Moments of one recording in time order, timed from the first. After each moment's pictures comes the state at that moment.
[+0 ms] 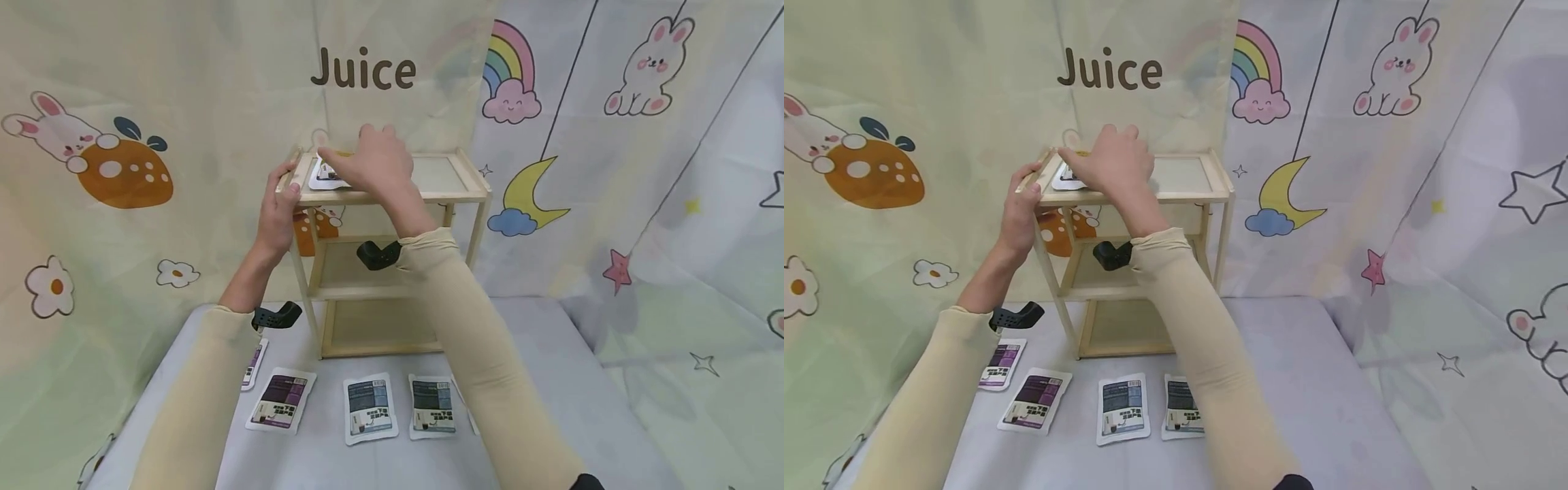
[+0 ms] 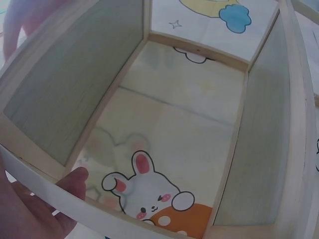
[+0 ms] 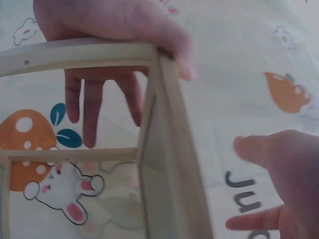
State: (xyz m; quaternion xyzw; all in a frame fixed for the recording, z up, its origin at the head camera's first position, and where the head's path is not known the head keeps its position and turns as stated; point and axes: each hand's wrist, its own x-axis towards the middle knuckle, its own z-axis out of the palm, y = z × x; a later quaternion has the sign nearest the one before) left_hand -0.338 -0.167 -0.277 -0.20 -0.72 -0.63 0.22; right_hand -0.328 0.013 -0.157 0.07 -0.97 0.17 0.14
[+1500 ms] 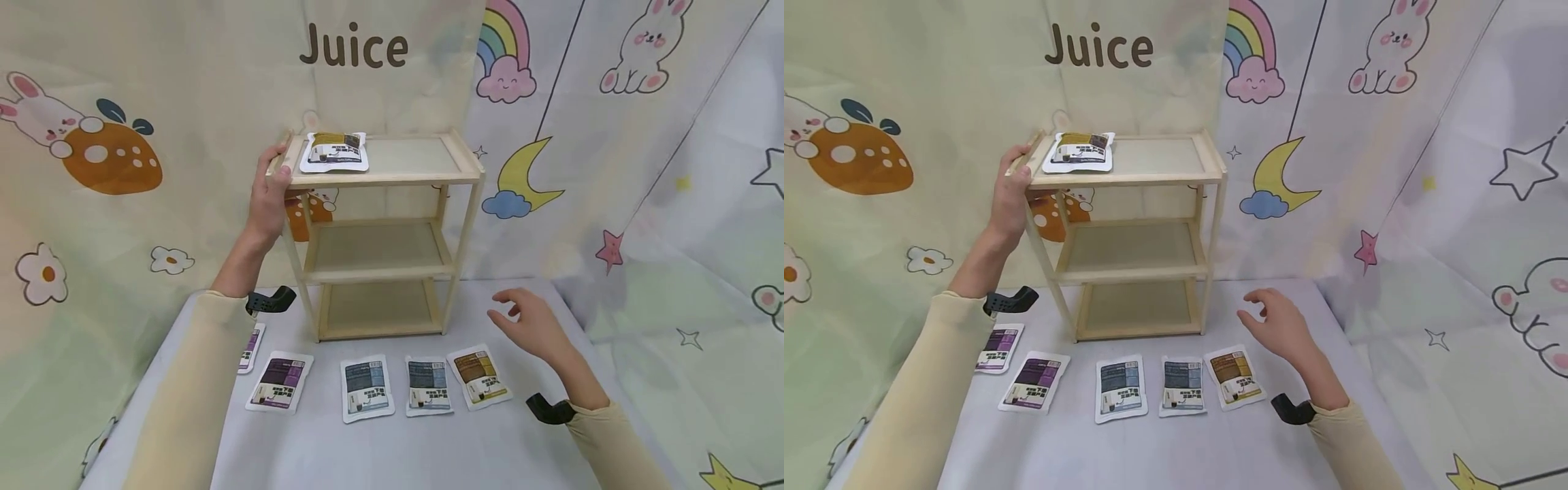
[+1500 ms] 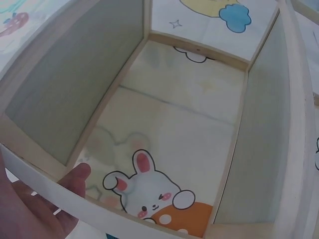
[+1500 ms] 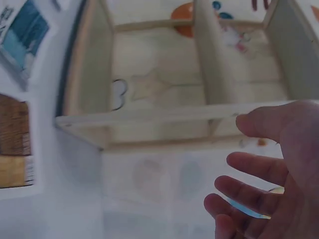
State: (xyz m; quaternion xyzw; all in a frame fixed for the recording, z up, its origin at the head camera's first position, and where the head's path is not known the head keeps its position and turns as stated) left_hand -0.340 -0.166 -0.273 -0.20 -0.74 -0.60 0.23; right_hand -0.220 0.278 -0.403 0.14 -0.95 0.26 0.13
